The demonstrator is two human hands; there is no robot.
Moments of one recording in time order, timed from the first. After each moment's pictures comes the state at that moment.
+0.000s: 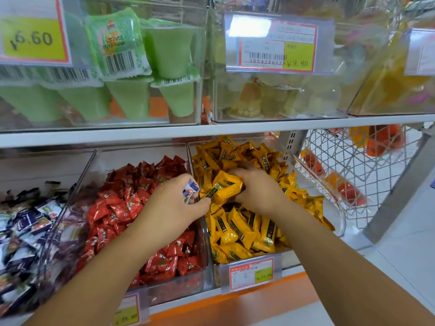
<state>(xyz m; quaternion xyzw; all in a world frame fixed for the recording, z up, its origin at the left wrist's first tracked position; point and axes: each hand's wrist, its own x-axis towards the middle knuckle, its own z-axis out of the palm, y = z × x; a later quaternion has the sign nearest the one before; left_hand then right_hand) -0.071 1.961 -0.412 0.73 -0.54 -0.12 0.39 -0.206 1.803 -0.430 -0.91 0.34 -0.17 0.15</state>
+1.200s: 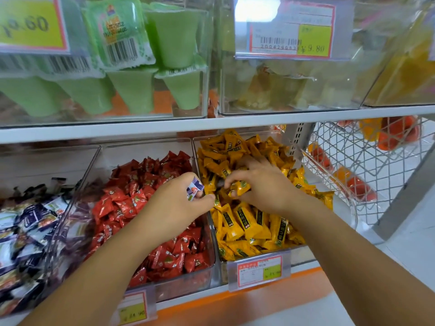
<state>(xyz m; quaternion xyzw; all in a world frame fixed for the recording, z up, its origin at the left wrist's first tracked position) -0.066 1.963 -0.409 0.75 -0.53 -0.16 0.36 -0.209 1.814 -0.417 -0.95 0.29 -0.08 0.02</state>
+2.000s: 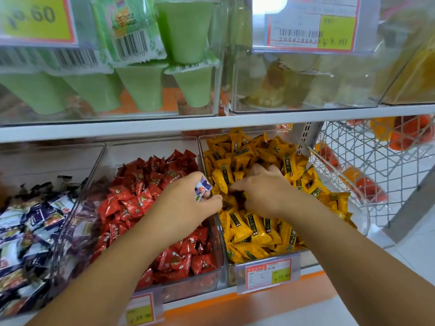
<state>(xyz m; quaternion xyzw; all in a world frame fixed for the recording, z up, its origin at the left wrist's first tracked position) -0.065 1.963 -0.410 0.75 -0.53 -0.16 0.36 -0.193 1.825 -0.412 -0.95 0.29 0.07 -0.05</state>
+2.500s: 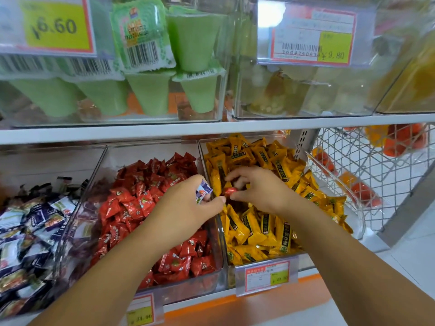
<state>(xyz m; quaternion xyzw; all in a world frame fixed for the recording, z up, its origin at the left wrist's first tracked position) -0.063 1.964 -0.414 0.74 -0.53 -0.16 0.38 -0.191 1.814 -0.421 -0.91 0.32 -0.12 0.24</state>
